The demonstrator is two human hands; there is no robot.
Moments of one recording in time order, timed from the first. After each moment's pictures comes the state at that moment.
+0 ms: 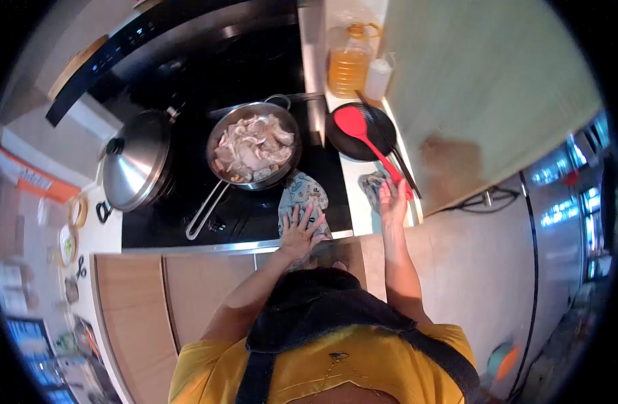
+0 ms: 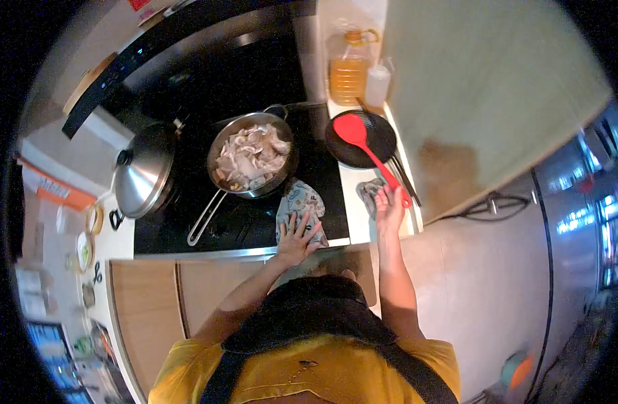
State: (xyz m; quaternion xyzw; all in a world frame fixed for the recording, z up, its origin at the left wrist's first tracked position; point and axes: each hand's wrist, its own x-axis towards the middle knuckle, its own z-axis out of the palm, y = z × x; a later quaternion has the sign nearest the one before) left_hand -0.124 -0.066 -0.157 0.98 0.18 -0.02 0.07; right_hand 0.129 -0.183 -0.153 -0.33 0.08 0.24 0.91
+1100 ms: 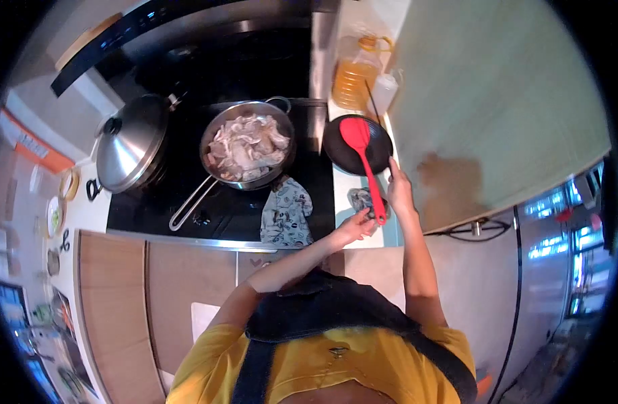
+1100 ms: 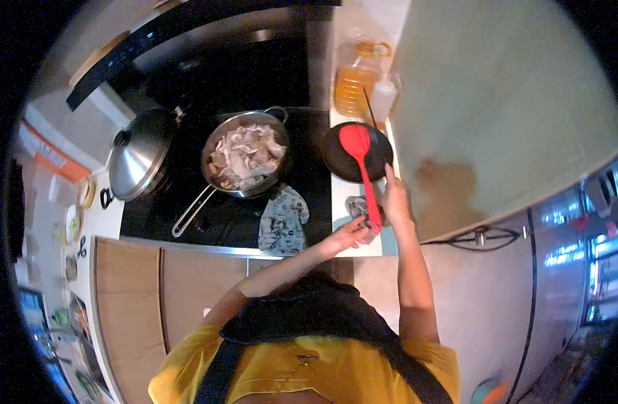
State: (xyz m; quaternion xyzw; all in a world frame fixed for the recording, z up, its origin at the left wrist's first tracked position) left_hand 0.032 -0.126 -0.133 0.60 0.17 -0.01 0.78; right_hand 0.205 -0.176 -0.078 -0.84 -0.44 0.03 0.32
